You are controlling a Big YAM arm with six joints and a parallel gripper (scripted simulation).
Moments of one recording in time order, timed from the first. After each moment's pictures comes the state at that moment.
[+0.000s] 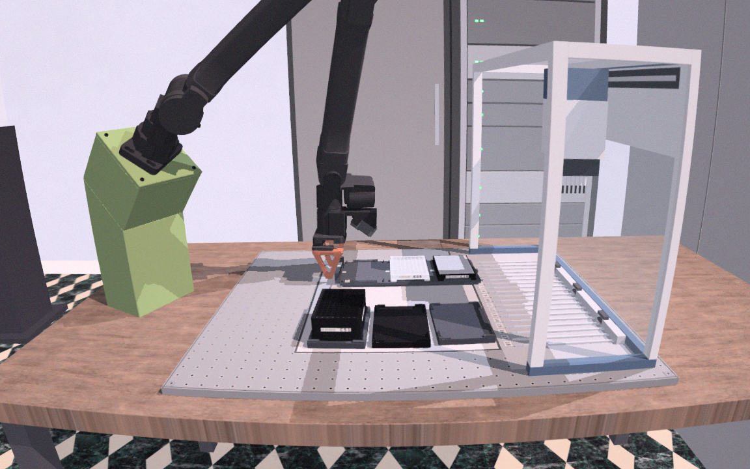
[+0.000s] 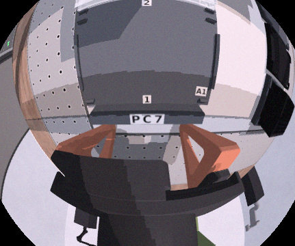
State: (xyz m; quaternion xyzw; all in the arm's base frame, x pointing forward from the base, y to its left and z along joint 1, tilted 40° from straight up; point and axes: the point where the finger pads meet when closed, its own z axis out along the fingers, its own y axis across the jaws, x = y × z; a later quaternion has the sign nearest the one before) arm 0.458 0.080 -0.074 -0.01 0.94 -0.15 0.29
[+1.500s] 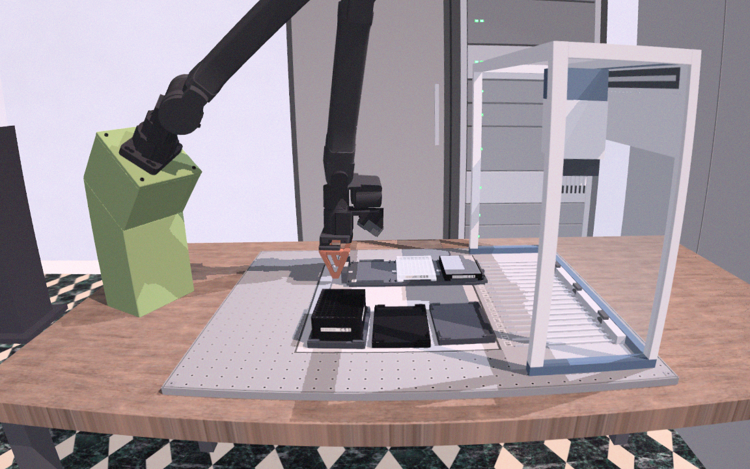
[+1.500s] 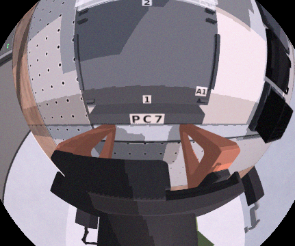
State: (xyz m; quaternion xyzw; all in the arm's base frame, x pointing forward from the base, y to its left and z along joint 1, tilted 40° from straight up) arm 0.470 0.083 -0.066 -0.01 0.94 -0.15 0.29
